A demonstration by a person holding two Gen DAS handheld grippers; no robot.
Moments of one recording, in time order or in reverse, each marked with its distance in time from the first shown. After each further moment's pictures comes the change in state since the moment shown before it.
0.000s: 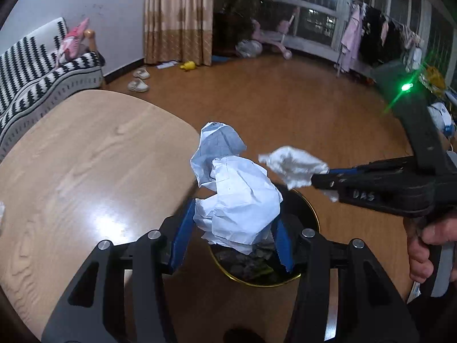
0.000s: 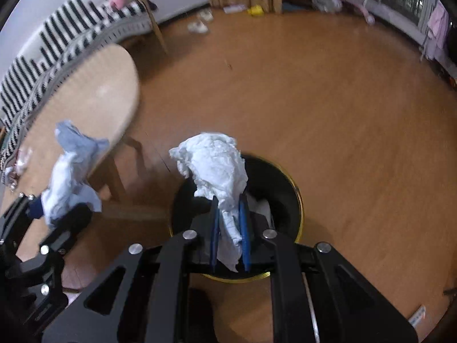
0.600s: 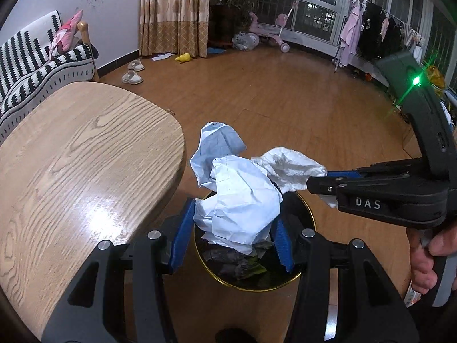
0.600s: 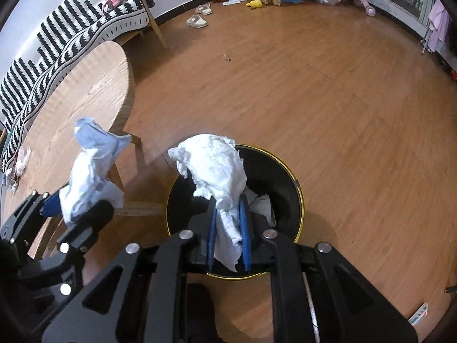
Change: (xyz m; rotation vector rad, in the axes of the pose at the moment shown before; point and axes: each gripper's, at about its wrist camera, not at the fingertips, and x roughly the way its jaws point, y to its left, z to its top) left arm 0.026 -0.001 0.010 -0.016 0.034 -0.020; right arm 0.005 0.004 0.013 0.006 0.009 0.018
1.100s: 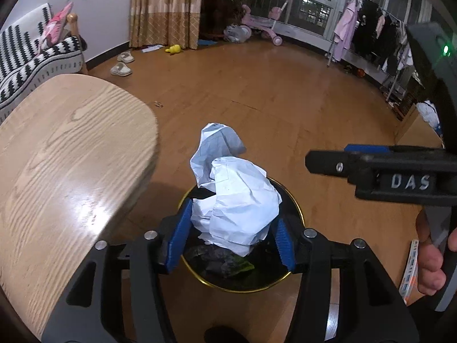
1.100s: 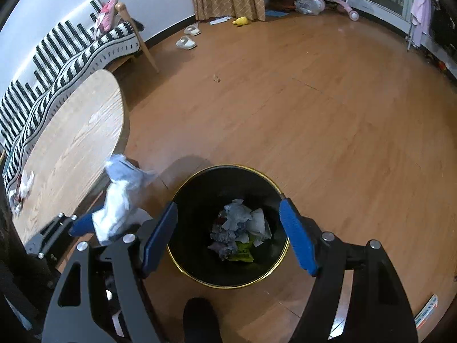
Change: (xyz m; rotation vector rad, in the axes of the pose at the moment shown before) left arm 0.023 -0.009 0.002 0.004 0.044 -0.057; right arm -0.028 -0.016 0.000 0.079 -0.105 -0.016
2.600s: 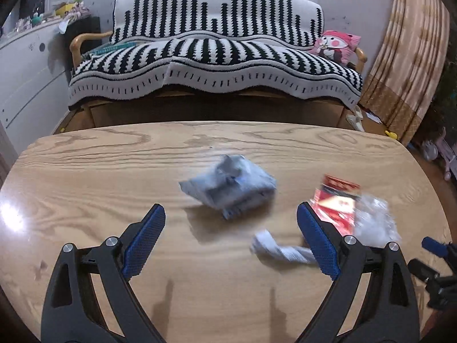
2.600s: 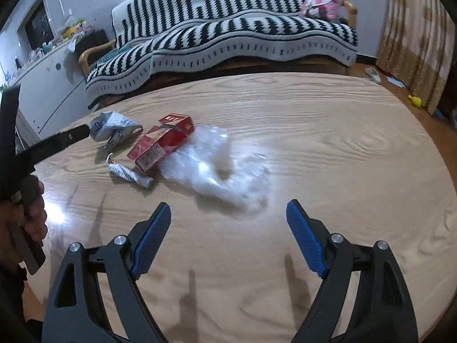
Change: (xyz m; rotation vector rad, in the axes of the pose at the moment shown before) left arm -0.308 0.515 -0.177 -0.759 -0.185 0.688; right arm 0.066 0.544 -0.038 -0.669 -0.007 0.388
